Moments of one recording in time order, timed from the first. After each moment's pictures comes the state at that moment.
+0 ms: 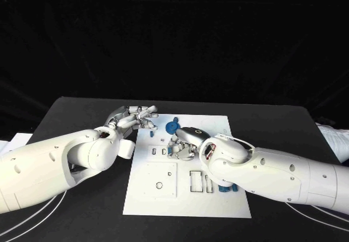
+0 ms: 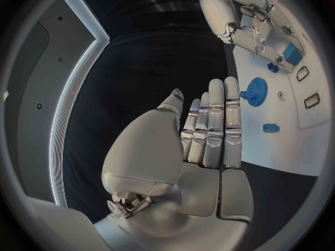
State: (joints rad) left arm 1.18 -0.87 -0.01 1.59 -0.01 -0.35 0.29; left_hand 1.41 -0.01 0.09 0.18 0.07 0.99 0.20 0.10 0.09 1.13 0.13 0.11 0.15 1.21 0.05 0.51 0.59 0.16 1.10 0.15 0.51 0.30; right arm 1.12 -0.61 -0.04 1.57 -1.53 -0.32 -0.33; right_hand 1.29 -0.05 0.25 0.02 0.14 1.10 0.12 0.10 0.11 1.37 0.03 1.09 1.26 1.46 -0.04 1.45 1.31 0.08 1.36 0.07 1.43 1.21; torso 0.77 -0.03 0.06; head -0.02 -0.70
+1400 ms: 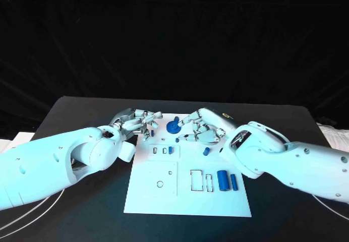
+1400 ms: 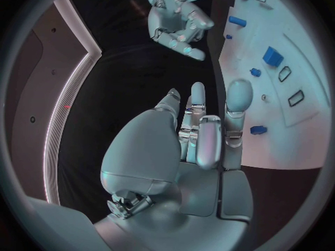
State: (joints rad) left arm 1.18 -0.87 -0.01 1.58 -0.18 -0.30 0.13; left_hand 1.35 -0.01 0.06 0.20 0.07 1.06 0.13 0.17 0.13 1.31 0.04 0.43 0.39 1.47 -0.03 1.41 1.30 0.12 1.34 0.08 1.06 0.85; right arm 1.20 -0.83 -0.03 1.71 -1.34 -0.51 -0.03; right_hand 1.31 -0.08 0.09 0.11 0.24 1.01 0.14 0.07 0.10 1.26 0.05 0.93 1.12 1.46 -0.03 1.40 1.31 0.08 1.32 0.09 1.37 1.12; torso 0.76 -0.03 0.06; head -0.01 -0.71
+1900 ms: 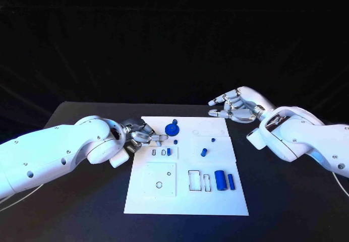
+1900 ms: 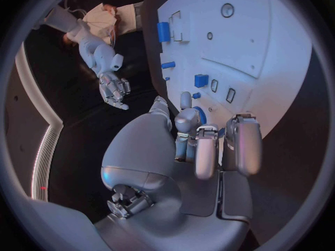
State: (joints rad) left arm 1.25 -0.84 0.00 1.58 -0.75 -0.05 -0.40; left_hand 1.21 0.06 -0.14 0.29 0.07 1.03 0.06 0.47 0.37 1.31 -0.01 1.13 1.06 1.47 -0.06 1.57 1.31 0.05 1.46 0.04 1.44 1.31; right arm 1.28 -1.00 -0.03 1.69 -0.90 -0.46 0.11; right_hand 1.33 -0.06 0.09 0.11 0.24 1.01 0.14 0.07 0.10 1.26 0.05 0.93 1.11 1.46 -0.03 1.40 1.31 0.08 1.32 0.09 1.38 1.12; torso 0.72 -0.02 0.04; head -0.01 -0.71
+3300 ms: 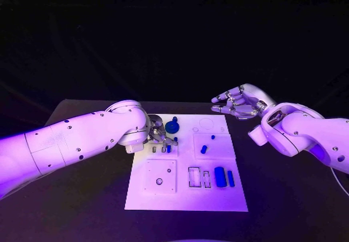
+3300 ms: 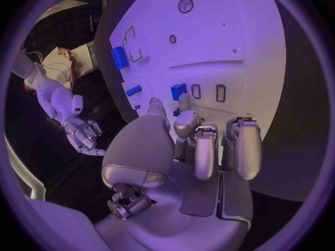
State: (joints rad) left arm 1.29 -0.59 -0.01 1.41 -1.02 0.19 -0.69; left_hand 1.18 0.07 -0.23 0.29 0.06 0.95 0.06 0.57 0.51 1.32 -0.01 1.15 1.09 1.47 -0.07 1.57 1.31 0.04 1.47 0.04 1.47 1.31; right arm 1.28 -0.98 -0.03 1.65 -0.82 -0.43 0.09; right_hand 1.34 -0.05 0.09 0.11 0.27 1.01 0.14 0.07 0.09 1.26 0.05 0.91 1.09 1.46 -0.03 1.39 1.31 0.08 1.31 0.08 1.37 1.11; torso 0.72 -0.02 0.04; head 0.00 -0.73
